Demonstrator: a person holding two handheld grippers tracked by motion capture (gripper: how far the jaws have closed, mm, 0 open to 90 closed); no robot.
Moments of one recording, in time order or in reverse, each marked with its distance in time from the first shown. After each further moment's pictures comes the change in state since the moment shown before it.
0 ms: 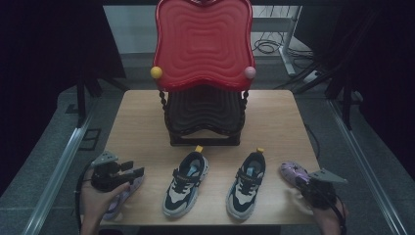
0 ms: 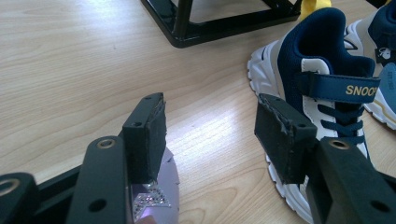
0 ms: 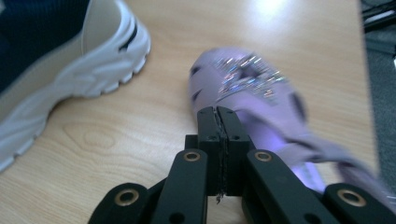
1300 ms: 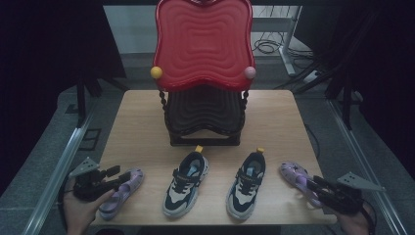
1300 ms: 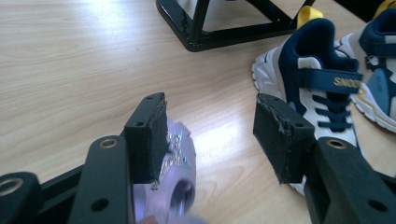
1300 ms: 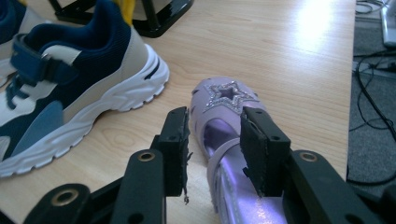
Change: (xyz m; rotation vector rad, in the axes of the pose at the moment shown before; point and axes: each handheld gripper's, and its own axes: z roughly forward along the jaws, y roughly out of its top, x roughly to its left) left arm 0.010 -0.024 -0.042 -0.076 0.018 -0.015; right arm -0.042 -0.011 -0.038 -0.149 0.188 -0.002
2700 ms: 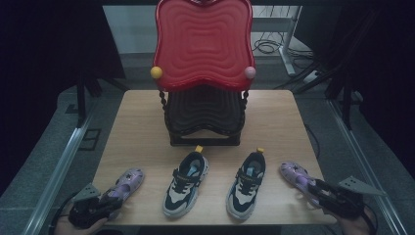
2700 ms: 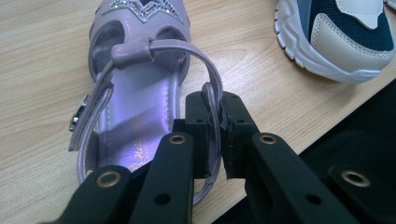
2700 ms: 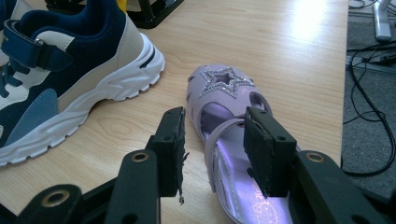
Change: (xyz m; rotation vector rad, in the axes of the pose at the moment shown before) left arm 0.000 -0.060 -0.003 0.236 -0.029 0.040; right arm 0.001 -0.009 -0.004 0.015 -0.029 0.016
